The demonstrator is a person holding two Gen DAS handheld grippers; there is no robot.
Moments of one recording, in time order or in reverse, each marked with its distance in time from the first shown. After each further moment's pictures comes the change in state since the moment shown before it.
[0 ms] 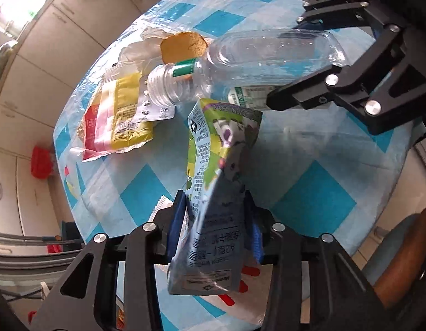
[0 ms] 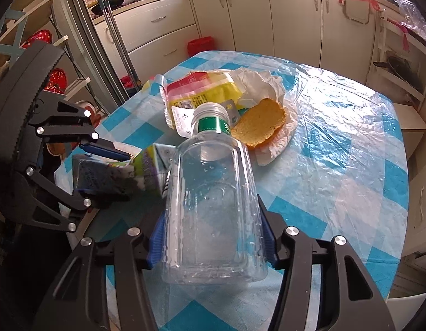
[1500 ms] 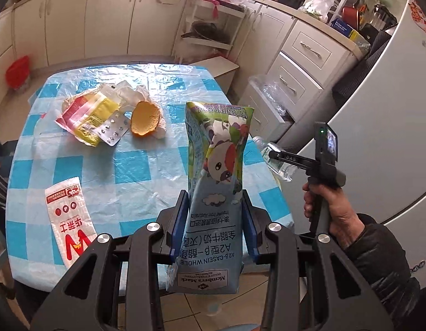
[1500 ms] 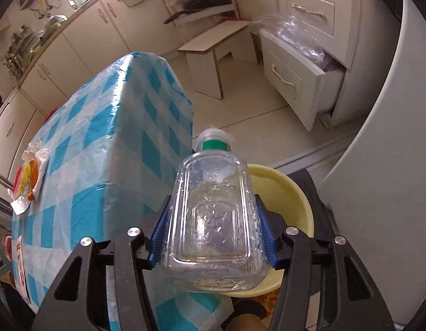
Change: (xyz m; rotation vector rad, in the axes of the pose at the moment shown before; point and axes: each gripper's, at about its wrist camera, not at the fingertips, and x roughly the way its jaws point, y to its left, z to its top) left arm -0.116 -0.041 -0.009 -0.621 -0.399 -0.375; right arm -0.083 -0.194 -0.124 0.796 -0.055 -0.471
